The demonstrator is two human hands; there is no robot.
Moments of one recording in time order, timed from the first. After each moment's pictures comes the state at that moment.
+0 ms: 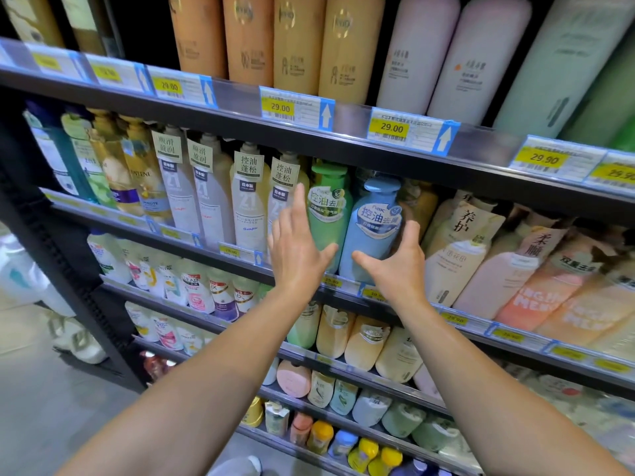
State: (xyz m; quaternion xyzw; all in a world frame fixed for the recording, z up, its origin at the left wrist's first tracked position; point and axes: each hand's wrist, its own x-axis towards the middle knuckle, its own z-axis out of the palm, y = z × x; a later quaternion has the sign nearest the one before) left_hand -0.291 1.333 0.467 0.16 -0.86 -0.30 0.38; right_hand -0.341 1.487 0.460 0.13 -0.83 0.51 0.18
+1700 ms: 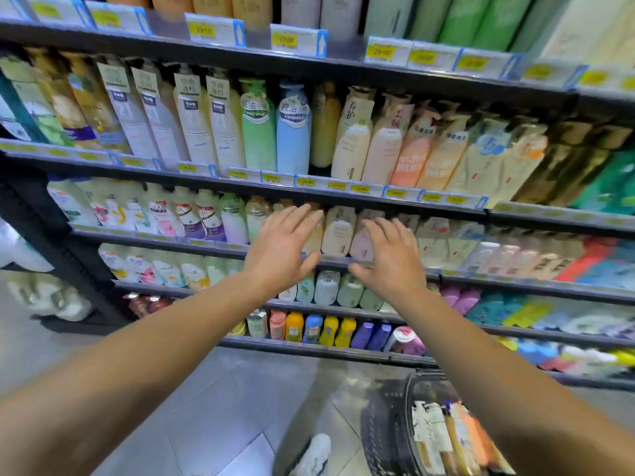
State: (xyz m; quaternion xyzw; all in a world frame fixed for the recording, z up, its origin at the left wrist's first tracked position) left_hand -0.065 1.428 0.446 -0.16 -0.96 -0.13 0.20; right_hand -0.080 1.646 0.450 0.12 -0.98 0.12 0.09
